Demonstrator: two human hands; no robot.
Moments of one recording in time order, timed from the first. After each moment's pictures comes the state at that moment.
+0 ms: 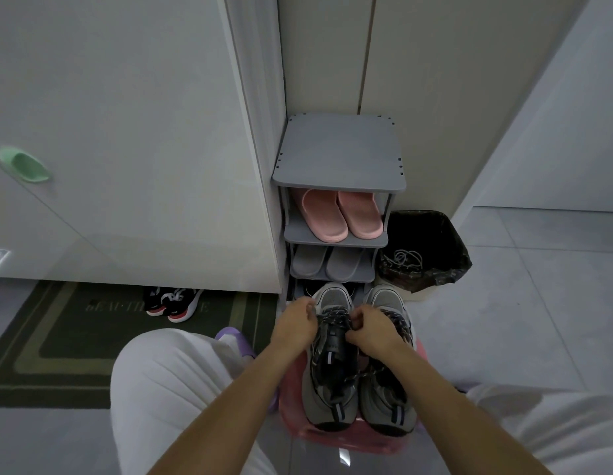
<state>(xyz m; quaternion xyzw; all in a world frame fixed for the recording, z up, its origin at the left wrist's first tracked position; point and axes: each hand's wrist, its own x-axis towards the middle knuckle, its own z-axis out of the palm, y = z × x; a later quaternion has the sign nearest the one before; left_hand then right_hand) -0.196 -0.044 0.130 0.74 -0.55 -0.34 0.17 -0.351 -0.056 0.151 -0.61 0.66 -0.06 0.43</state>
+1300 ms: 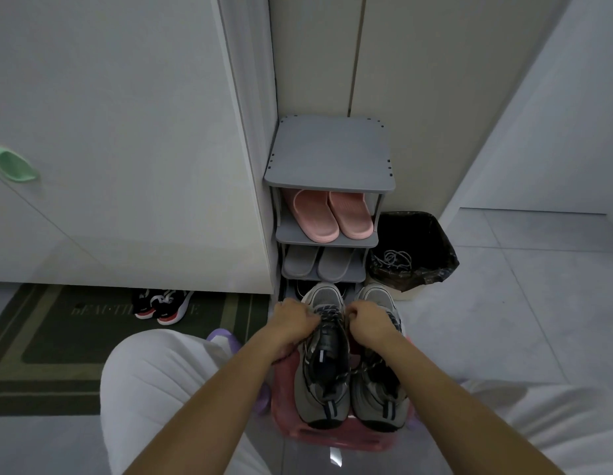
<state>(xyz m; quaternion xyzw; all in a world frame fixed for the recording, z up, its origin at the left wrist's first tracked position) -0.197 -0.060 0.147 0.70 -0.62 -0.35 -0.02 -0.352 -0.063 0.164 -0.67 0.66 -0.02 0.34</state>
